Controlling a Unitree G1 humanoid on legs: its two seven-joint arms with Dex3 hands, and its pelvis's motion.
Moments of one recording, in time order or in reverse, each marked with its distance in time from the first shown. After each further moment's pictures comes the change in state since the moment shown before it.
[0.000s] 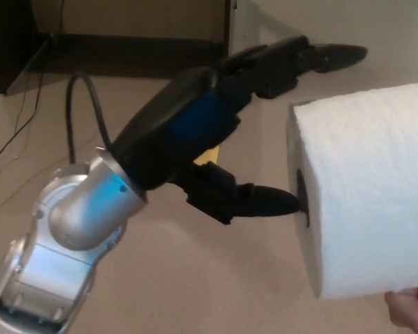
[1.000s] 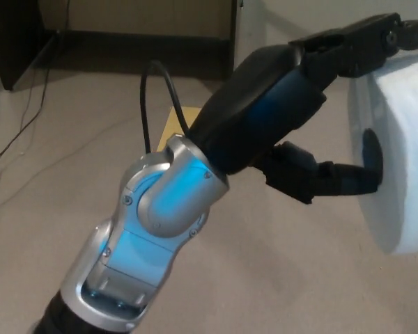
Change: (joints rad) left_arm -0.121 -0.226 -0.096 0.105 0.167 0.012 0.089; right_arm 0.001 0.007 0.003 0.000 -0.004 -0.003 -0.003
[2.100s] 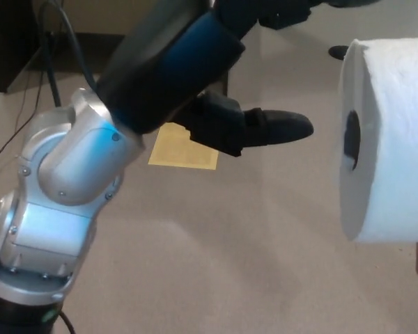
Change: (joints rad) left_arm -0.044 0.199 0.189 -0.096 -0.082 -0.028 -0.089; right_arm 0.011 0.025 0.038 0.000 -0.024 0.002 -0.002
